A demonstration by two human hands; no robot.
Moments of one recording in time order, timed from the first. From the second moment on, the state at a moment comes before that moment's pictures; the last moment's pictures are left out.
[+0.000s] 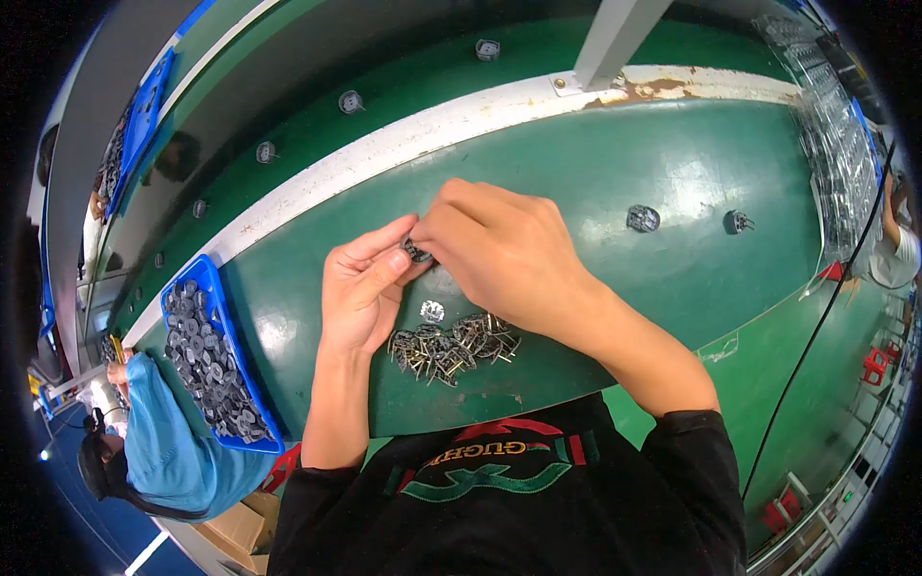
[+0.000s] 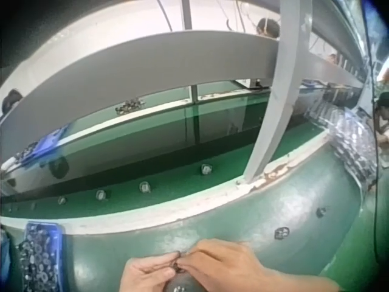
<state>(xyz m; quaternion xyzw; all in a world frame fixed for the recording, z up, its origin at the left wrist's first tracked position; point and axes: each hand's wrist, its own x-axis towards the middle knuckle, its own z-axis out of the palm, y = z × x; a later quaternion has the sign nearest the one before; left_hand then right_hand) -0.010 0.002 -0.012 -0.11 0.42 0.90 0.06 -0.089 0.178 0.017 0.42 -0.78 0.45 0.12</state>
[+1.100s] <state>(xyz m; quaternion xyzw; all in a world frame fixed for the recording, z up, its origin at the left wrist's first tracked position) -0.267 0.063 -0.023 0.13 0.93 0.32 -0.11 -0.145 0.233 0.021 0.37 -0.77 0.51 -0.14</state>
